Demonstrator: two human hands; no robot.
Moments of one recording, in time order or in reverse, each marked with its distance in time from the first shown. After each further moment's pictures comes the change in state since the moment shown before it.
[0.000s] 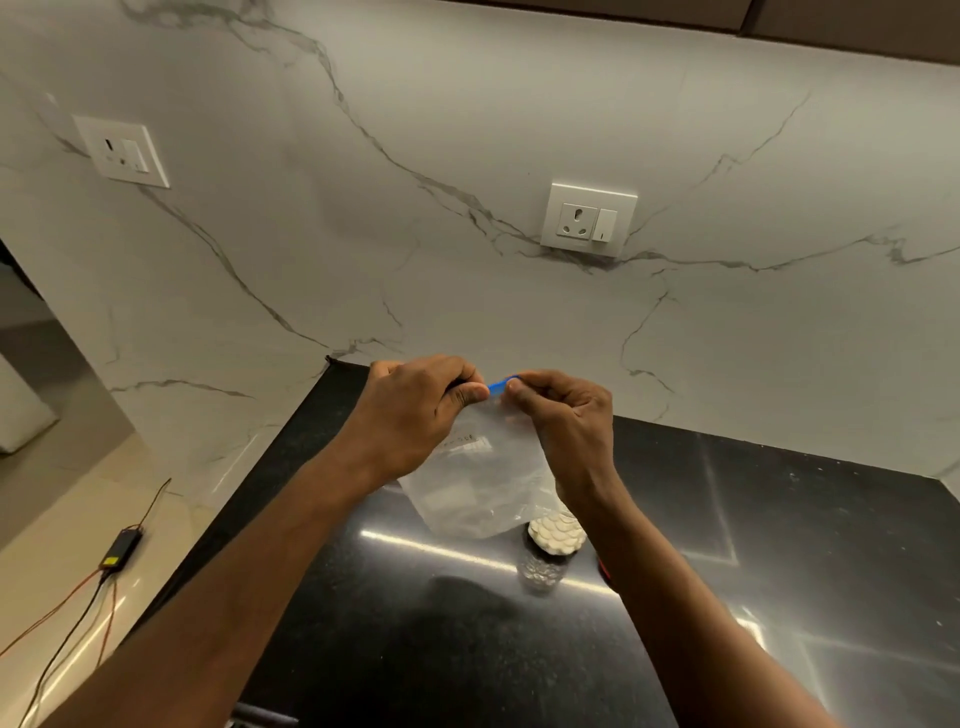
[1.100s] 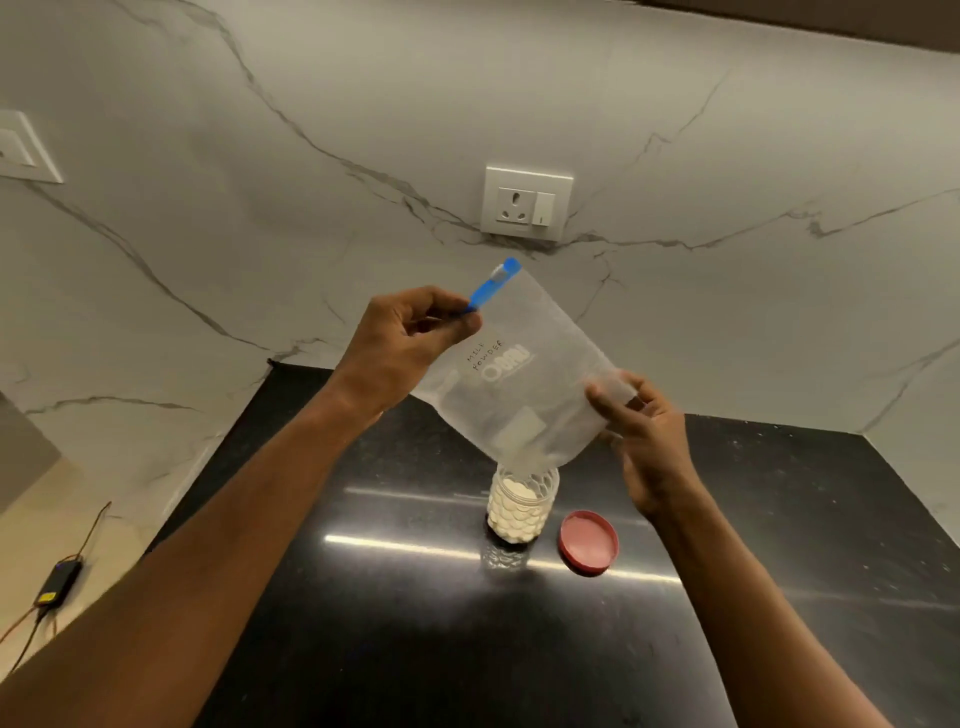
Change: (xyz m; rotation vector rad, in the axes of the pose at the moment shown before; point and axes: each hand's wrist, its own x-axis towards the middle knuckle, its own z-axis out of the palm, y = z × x) left_hand 0.063 0.018 0.022 -0.735 0.046 -0.125; right_hand -0.004 0.010 -0.132 0.116 0.213 0.218
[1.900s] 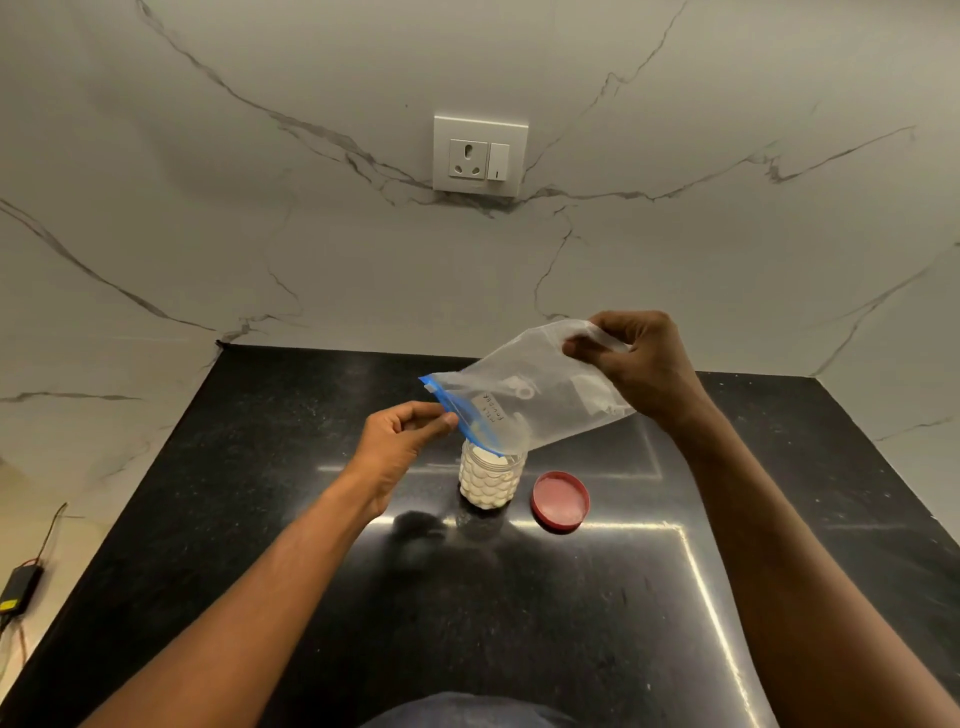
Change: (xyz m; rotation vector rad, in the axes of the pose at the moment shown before) left_hand -0.065 -0.133 0.063 -0.321 0.000 -0.589; right_hand 0.018 -0.053 -0.019 -0.819 -0.135 -0.387
